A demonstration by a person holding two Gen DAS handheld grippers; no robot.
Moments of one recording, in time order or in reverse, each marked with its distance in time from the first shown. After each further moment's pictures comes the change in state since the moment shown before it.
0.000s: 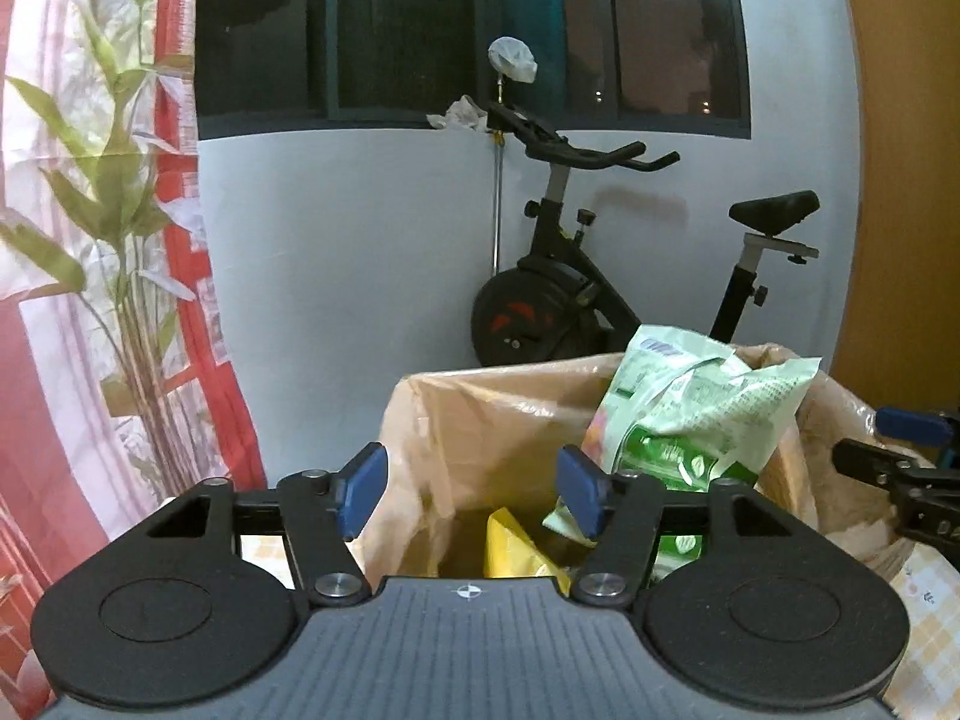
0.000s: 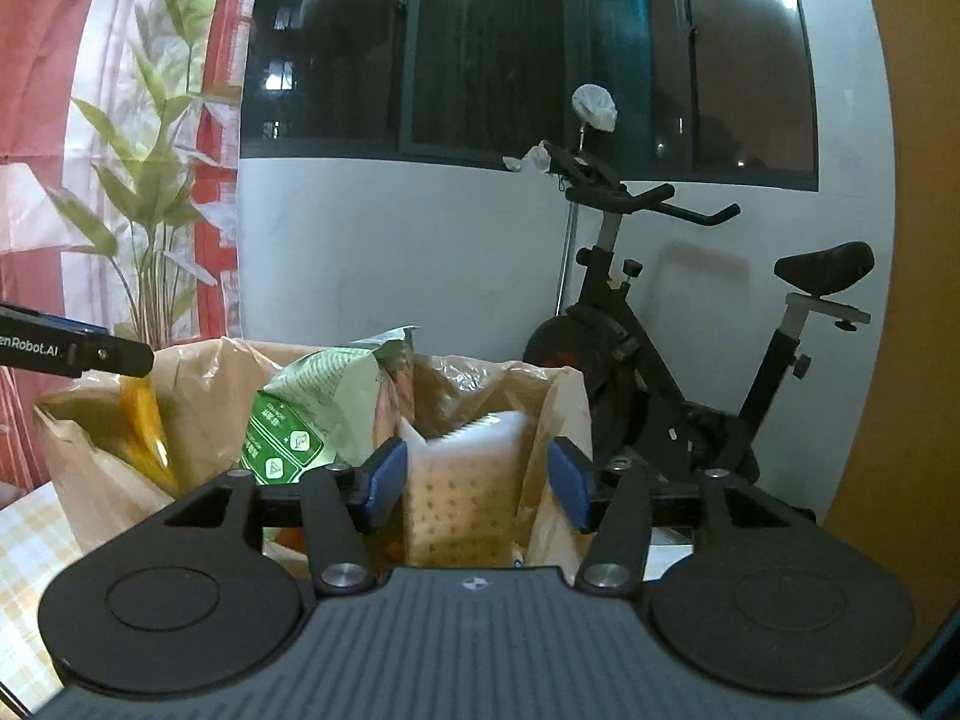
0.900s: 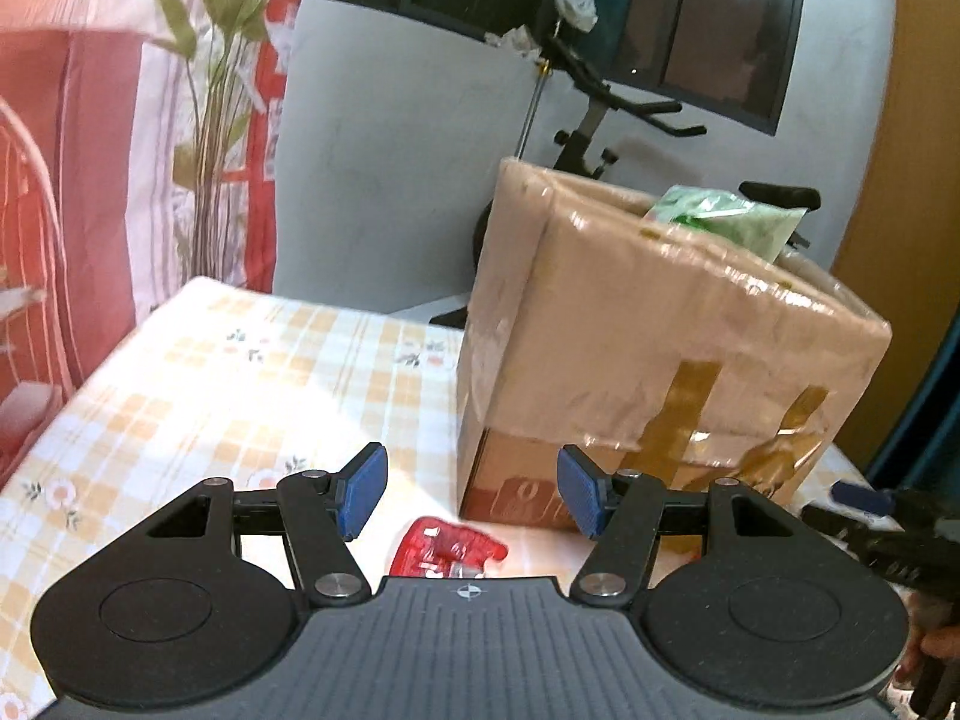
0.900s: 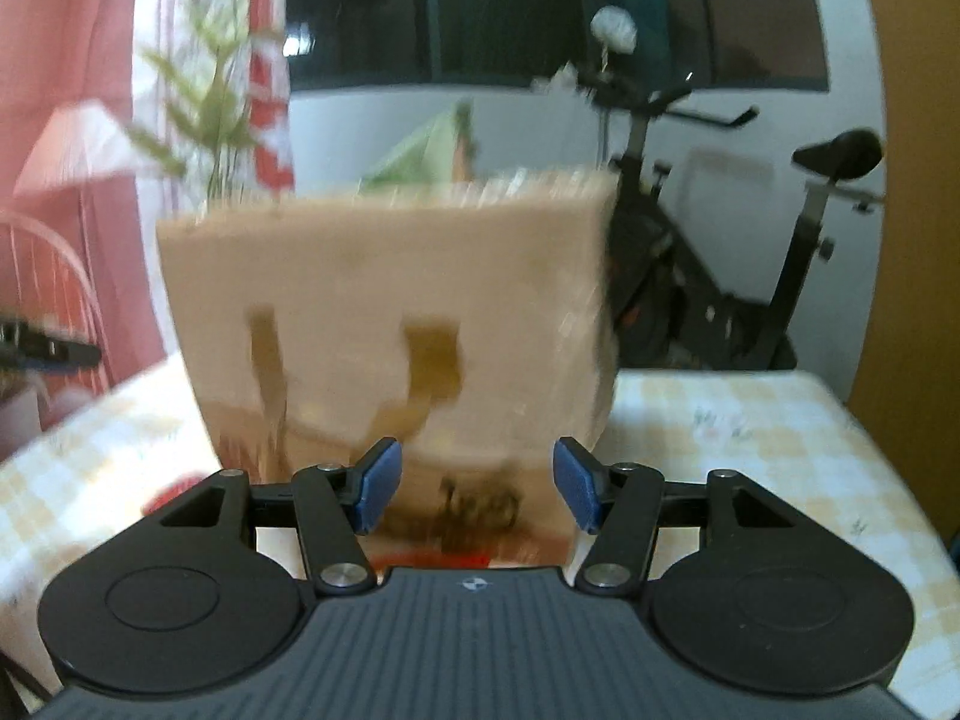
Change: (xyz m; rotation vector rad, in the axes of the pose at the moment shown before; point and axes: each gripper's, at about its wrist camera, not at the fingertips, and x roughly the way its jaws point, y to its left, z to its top) left arm -0.080 0.064 -0.140 -0.240 0.134 -0.083; right arm -0.062 0.020 -0.107 0.037 0.180 0.105
